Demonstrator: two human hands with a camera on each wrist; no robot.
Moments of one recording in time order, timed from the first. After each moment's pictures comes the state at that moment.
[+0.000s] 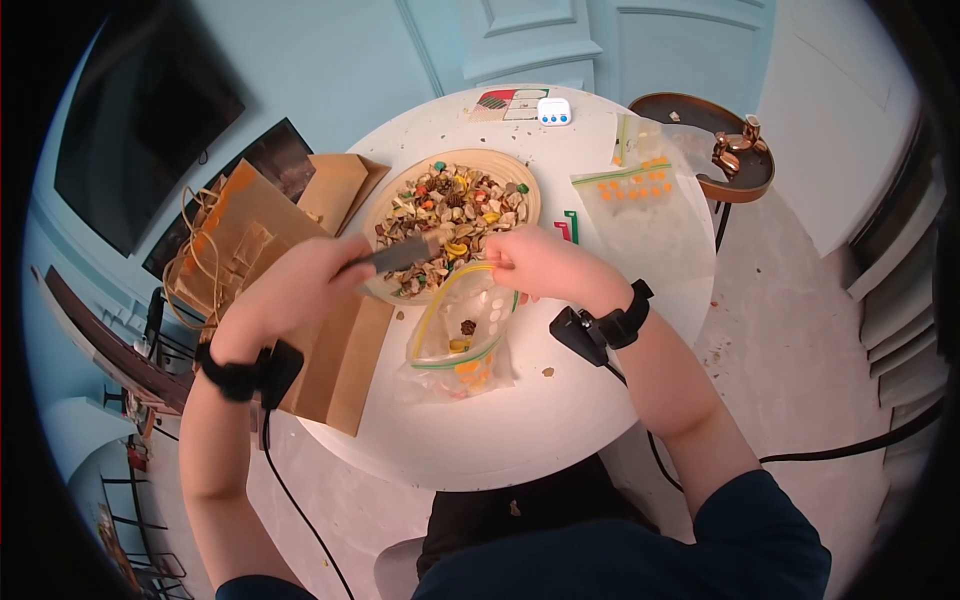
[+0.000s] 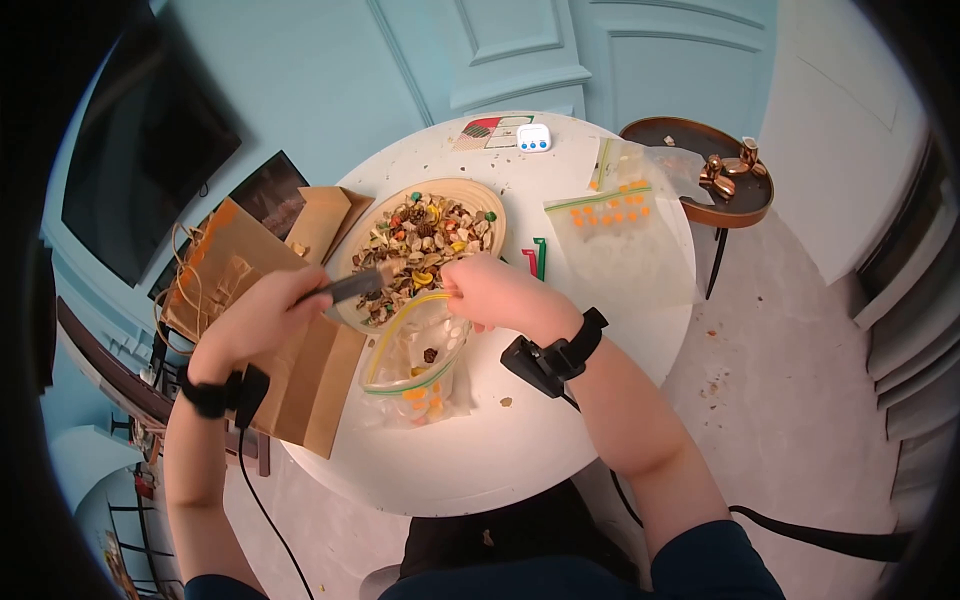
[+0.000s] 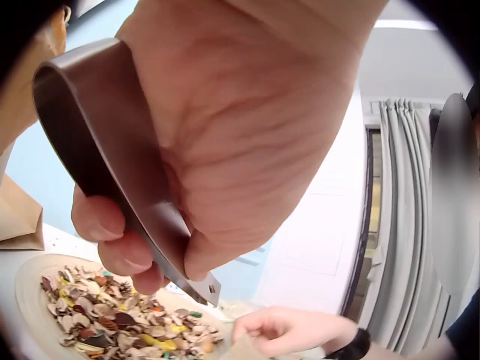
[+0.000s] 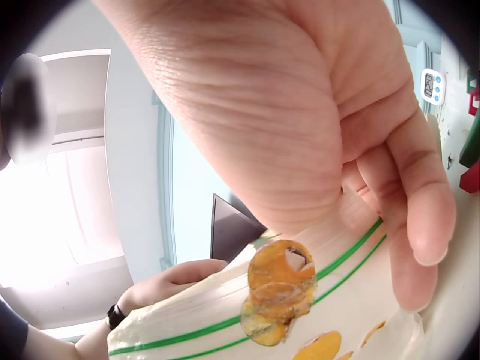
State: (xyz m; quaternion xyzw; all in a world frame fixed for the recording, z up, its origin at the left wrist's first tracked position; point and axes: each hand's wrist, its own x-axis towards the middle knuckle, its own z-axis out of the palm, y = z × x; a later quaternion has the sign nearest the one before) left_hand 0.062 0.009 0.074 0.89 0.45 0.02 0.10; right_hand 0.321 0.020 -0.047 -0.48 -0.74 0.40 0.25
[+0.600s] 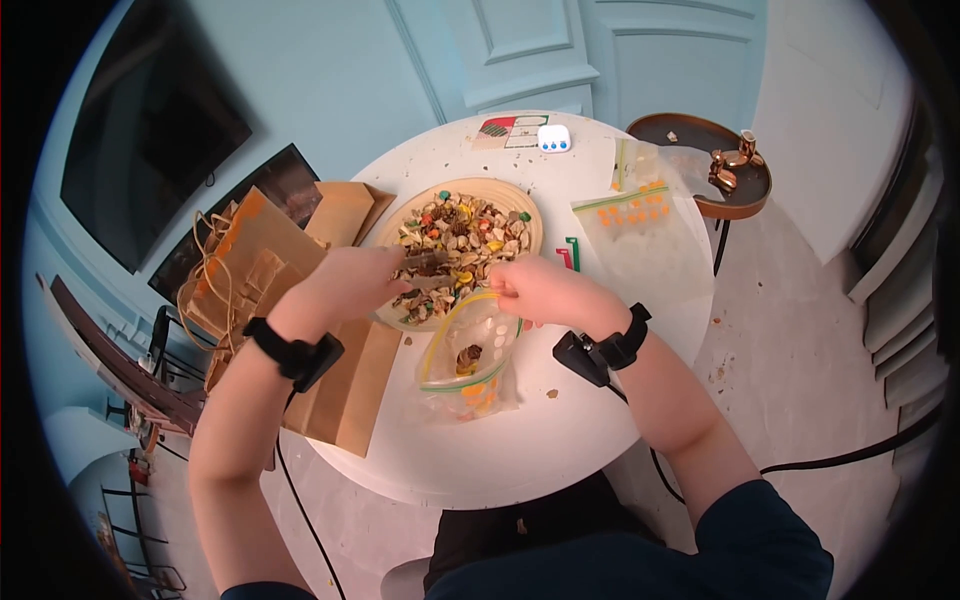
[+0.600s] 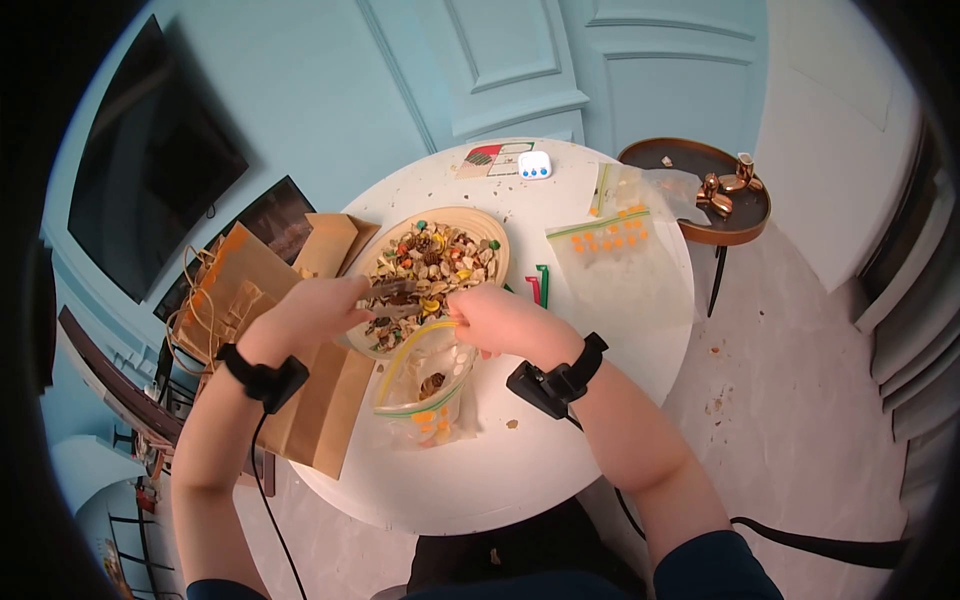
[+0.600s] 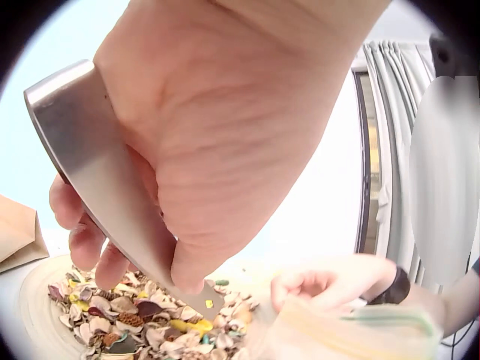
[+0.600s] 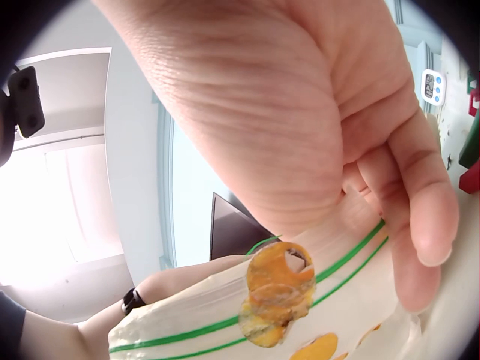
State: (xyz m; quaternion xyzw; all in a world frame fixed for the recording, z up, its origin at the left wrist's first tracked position) left_hand 0.081 0.059 0.043 0.89 0.44 -0.11 -0.08; right_hand 0.321 0.019 -0.051 -0.46 -0.75 0.40 0.26
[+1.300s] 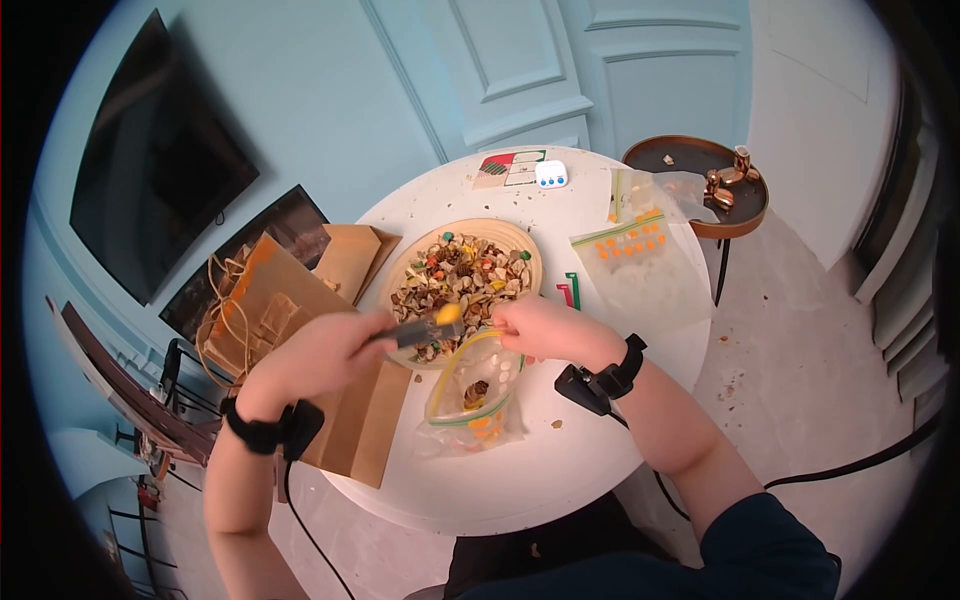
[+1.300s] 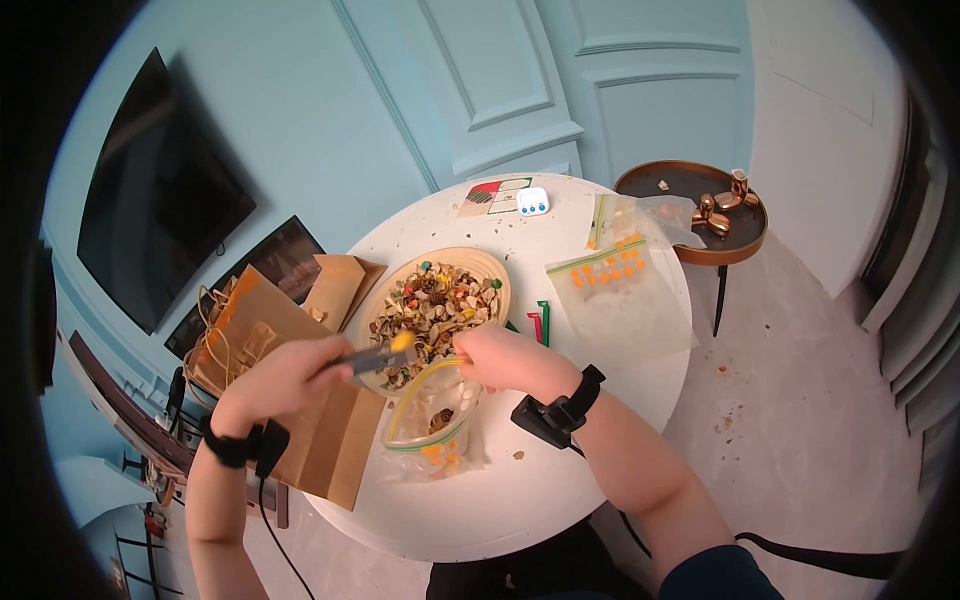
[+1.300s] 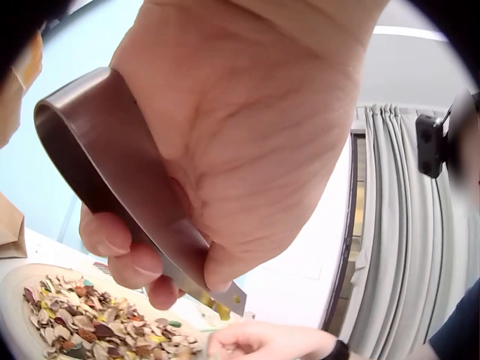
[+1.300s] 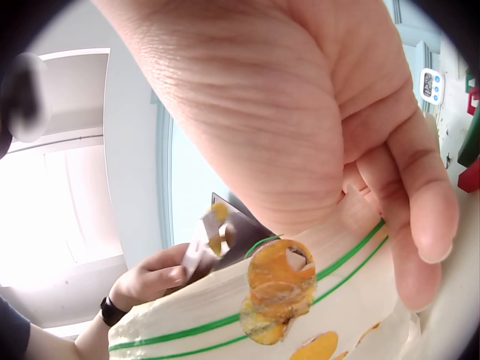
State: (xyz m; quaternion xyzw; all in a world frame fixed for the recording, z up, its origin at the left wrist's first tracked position) left_hand 0.070 0.000 0.091 0.91 0.40 -0.02 0.10; right_hand 0.322 0.019 -0.051 -0.46 -0.75 0.39 0.26
